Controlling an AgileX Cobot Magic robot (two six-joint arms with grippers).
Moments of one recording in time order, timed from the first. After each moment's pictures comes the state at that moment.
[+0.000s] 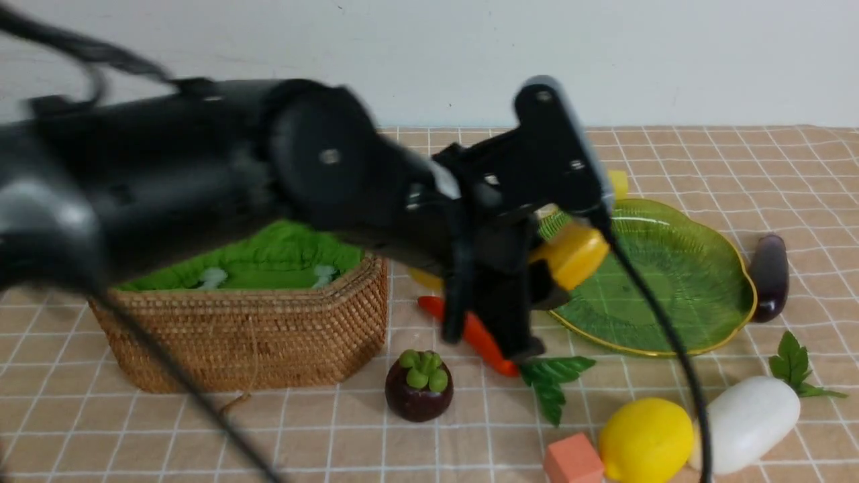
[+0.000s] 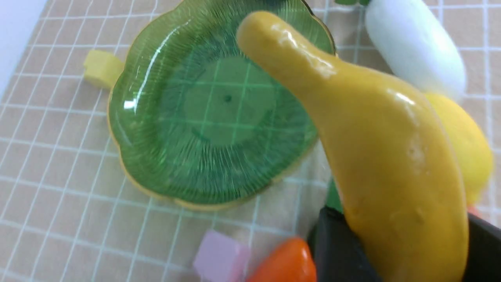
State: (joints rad) right arm 0.27 0.46 -0.99 0.29 0.90 -0.07; left arm -0.75 1.72 -1.44 -0.33 0.55 0.90
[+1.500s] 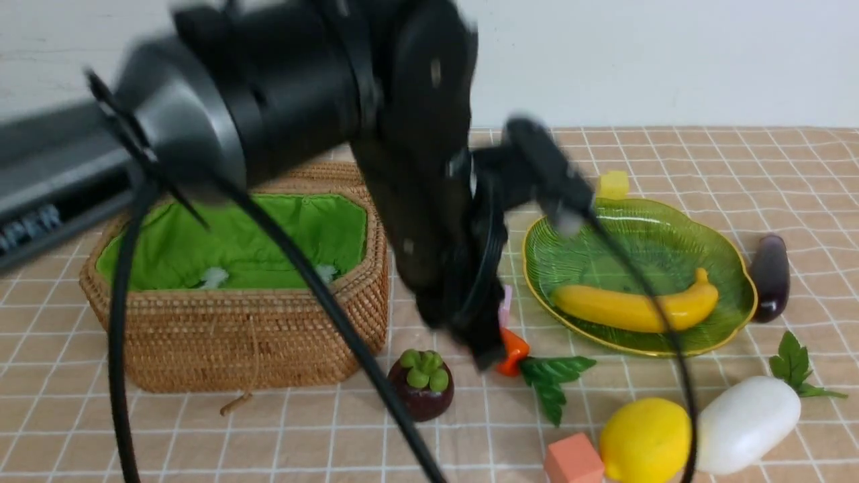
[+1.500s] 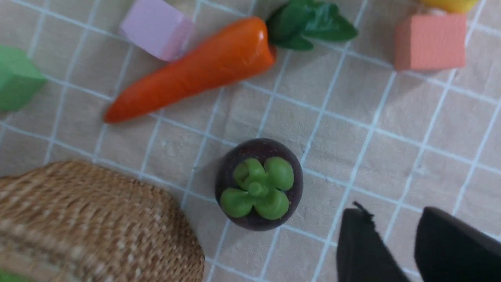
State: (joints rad) right arm 0.27 0.46 -0.99 0.19 1.12 0.01; left arm -0.76 1.80 -1.61 0.00 1.11 0.48
